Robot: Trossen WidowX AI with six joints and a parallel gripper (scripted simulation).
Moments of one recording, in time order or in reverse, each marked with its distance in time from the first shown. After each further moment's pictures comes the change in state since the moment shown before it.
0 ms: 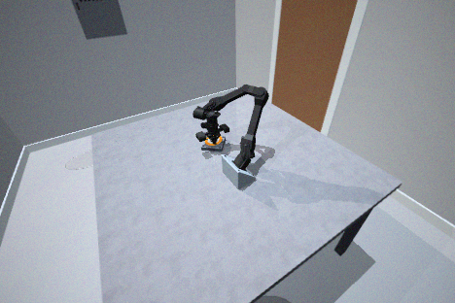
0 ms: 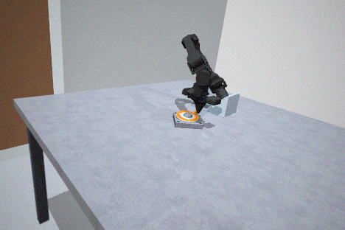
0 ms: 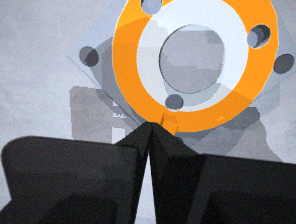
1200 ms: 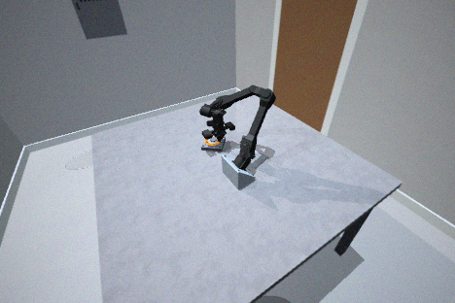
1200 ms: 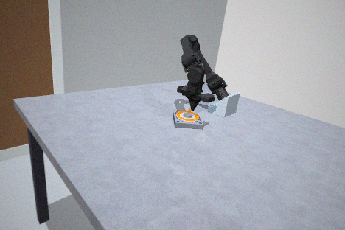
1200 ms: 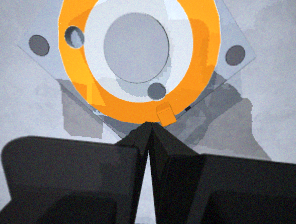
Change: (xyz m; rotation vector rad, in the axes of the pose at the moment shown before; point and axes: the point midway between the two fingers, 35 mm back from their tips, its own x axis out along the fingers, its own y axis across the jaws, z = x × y) arm -0.002 -0.036 -0.002 -0.008 0.004 -0.004
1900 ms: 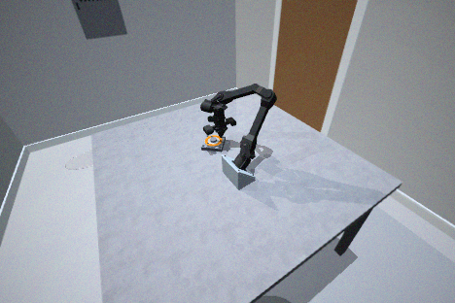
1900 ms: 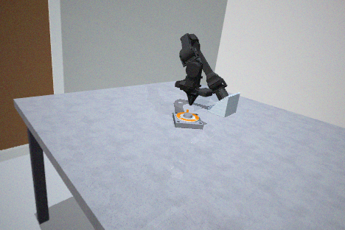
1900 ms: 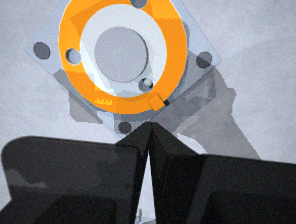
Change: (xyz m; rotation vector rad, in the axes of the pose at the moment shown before) arm -0.024 -0.013 0.006 -0.004 0.004 -0.008
